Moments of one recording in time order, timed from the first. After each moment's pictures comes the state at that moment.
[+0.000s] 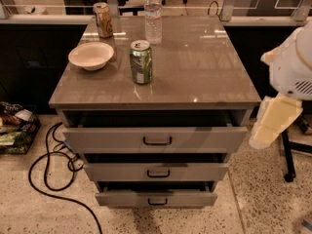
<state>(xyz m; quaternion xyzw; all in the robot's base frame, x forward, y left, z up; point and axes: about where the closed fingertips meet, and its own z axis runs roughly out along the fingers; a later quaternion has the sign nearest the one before) 0.440 -0.211 0.935 -0.58 0.79 -0.08 0.18</state>
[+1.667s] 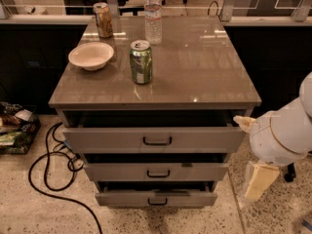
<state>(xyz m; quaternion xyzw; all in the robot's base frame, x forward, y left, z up) 0.401 -0.205 0.789 -0.66 0.73 0.01 0.17</state>
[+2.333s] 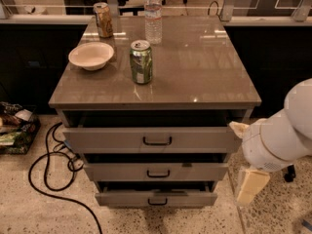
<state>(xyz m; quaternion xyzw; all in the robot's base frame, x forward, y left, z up) 0.402 -0.197 0.767 -0.65 0.74 0.00 0.17</state>
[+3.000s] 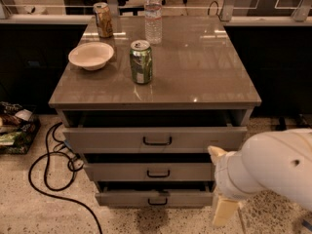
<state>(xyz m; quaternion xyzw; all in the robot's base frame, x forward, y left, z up) 0.383 -0.154 0.688 -0.67 0.73 -0.01 0.17</state>
